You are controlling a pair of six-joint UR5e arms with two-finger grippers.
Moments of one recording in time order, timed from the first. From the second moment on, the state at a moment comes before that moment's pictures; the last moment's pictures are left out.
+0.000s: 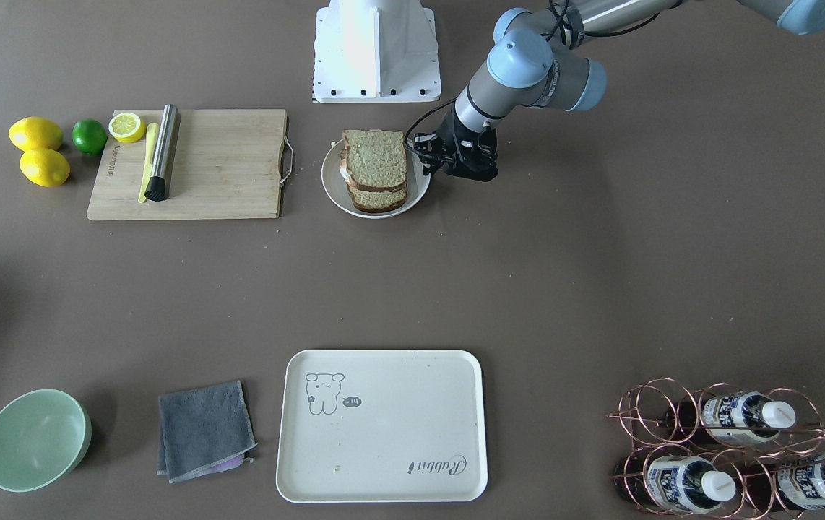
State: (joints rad) left arm -0.48 -2.02 -1.71 -2.12 -2.00 -1.40; right arm 1.25 -1.72 1.74 -1.10 2.49 0.52
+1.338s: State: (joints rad) left arm -0.85 -2.59 -0.83 -2.19 -2.22 -1.12; right arm 1.46 -1.63 1.84 -1.73 2.36 -0.04
